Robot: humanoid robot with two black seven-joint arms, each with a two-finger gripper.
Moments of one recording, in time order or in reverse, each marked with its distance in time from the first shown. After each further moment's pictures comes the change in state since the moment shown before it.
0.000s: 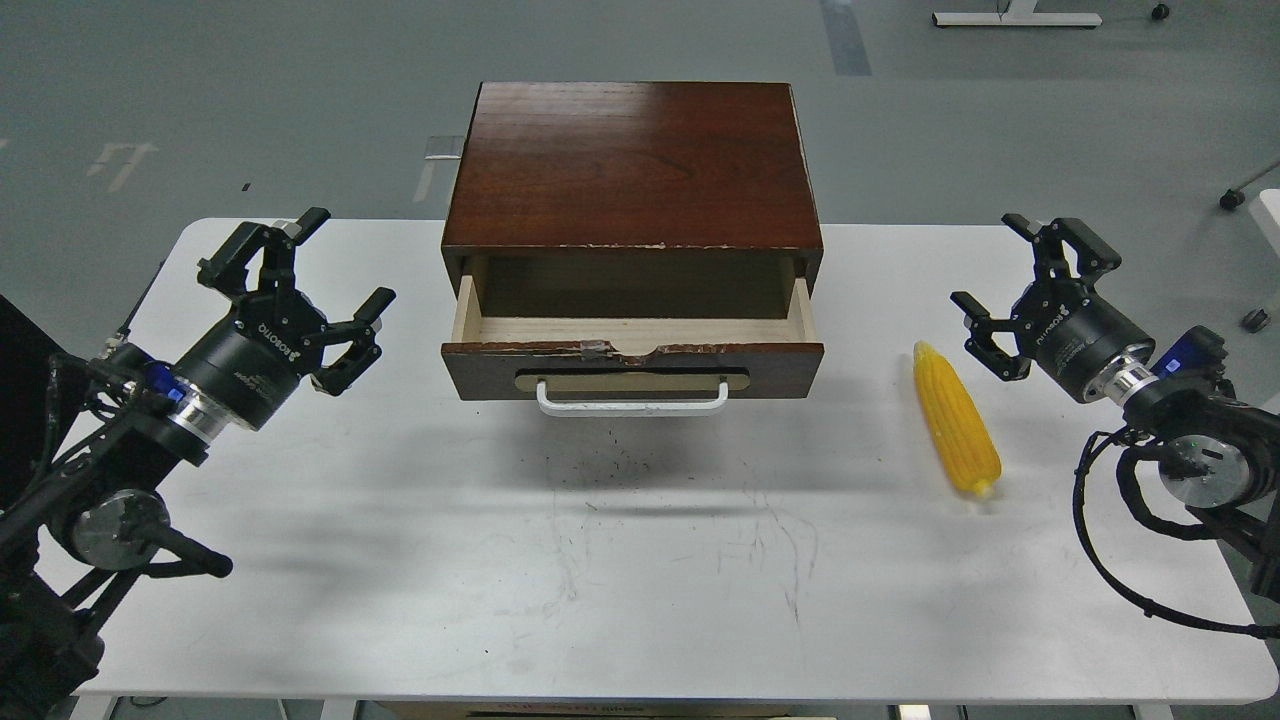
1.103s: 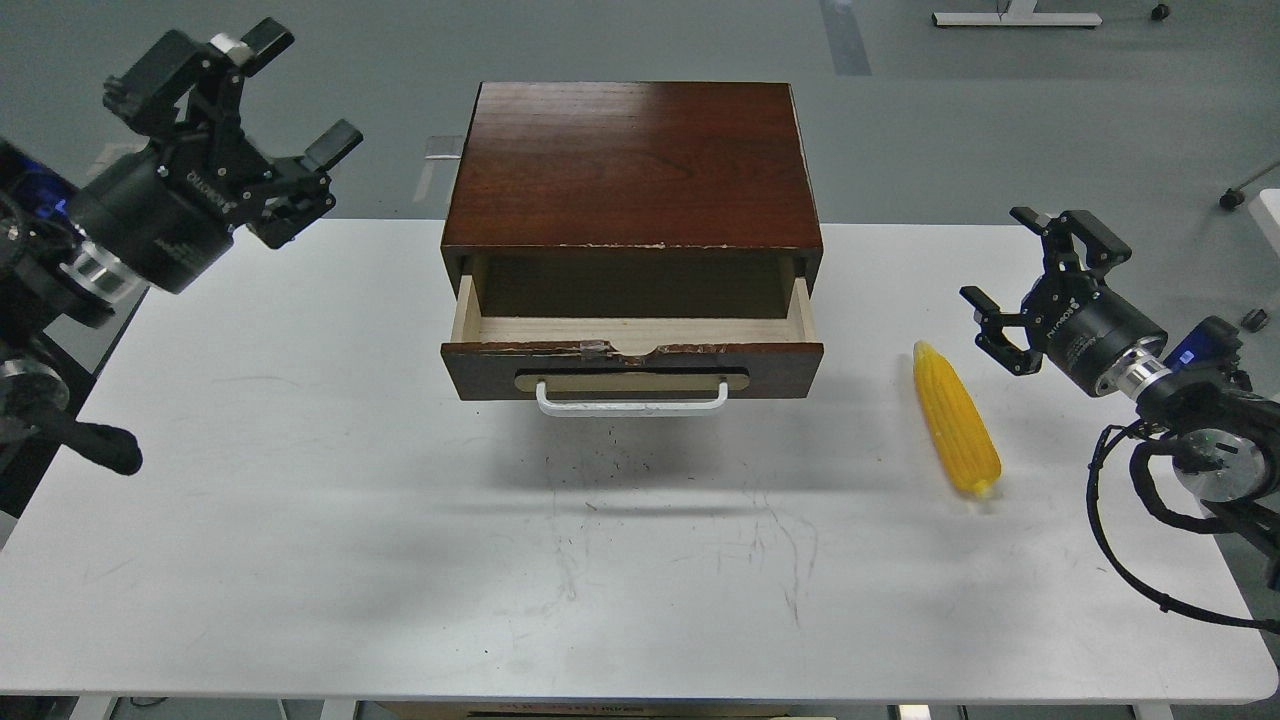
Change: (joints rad) left arm -0.264 0.208 -0.005 -0.281 0.383 0.000 -0.077; right arm 0.016 -0.030 -0.003 0.004 -0.011 0.000 0.000
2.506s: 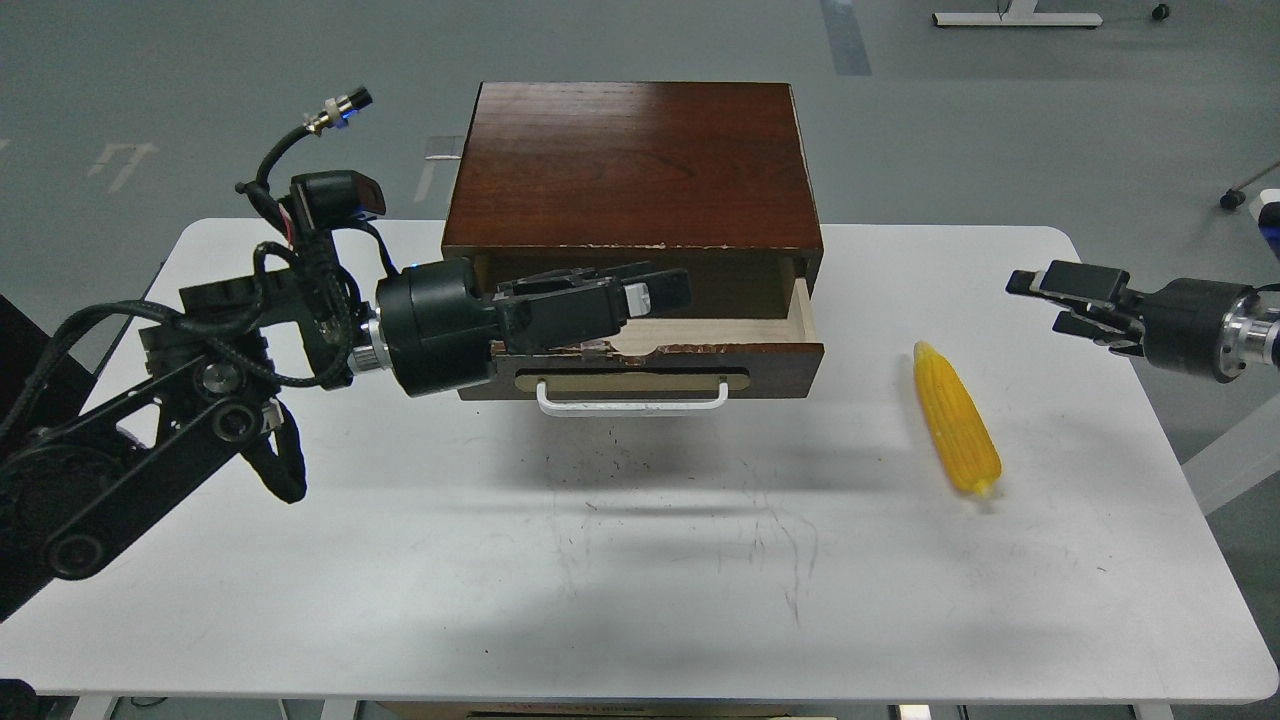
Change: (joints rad) left arm -0.057 -0.230 0.153 -0.184 0.598 0.000 0.005; right arm 0.179 -0.230 -0.016 0.090 -1.265 0.000 0.000
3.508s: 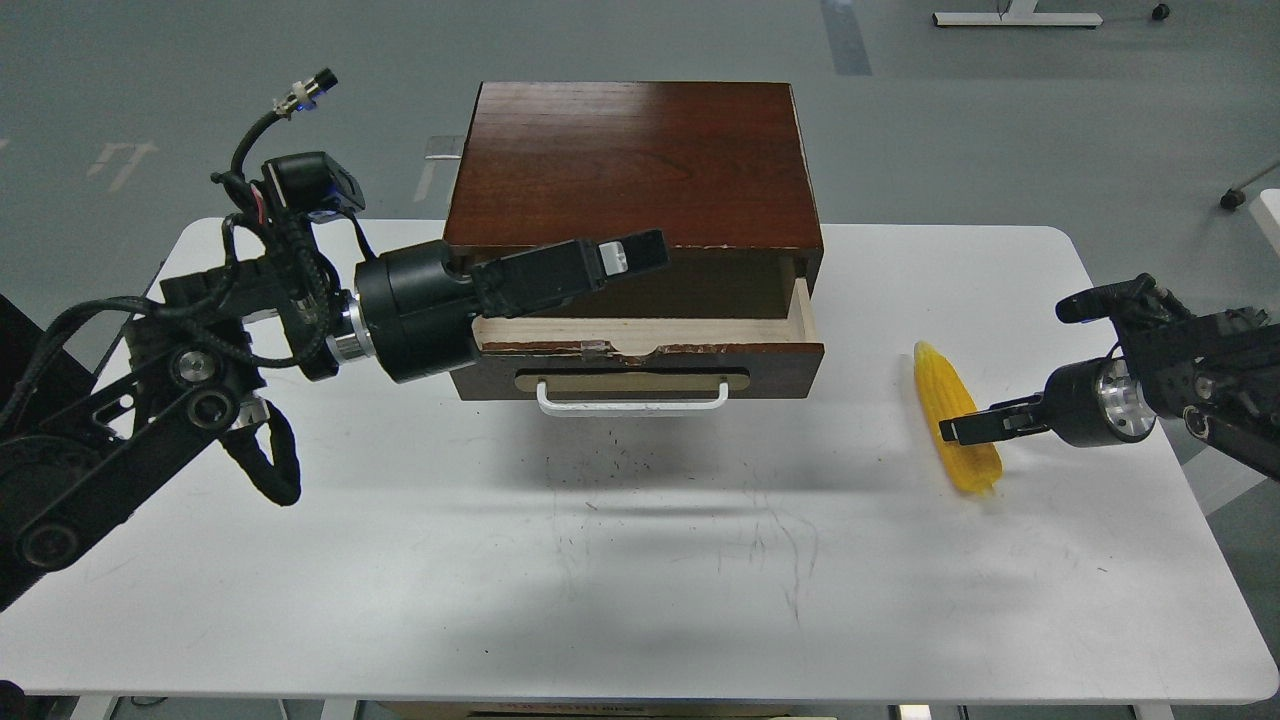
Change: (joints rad) left arm 0.007 0.012 -0.013 0.005 -0.079 0.000 0.041; right arm 0.124 0.204 -0.407 -0.069 -0.260 -0.089 0.000
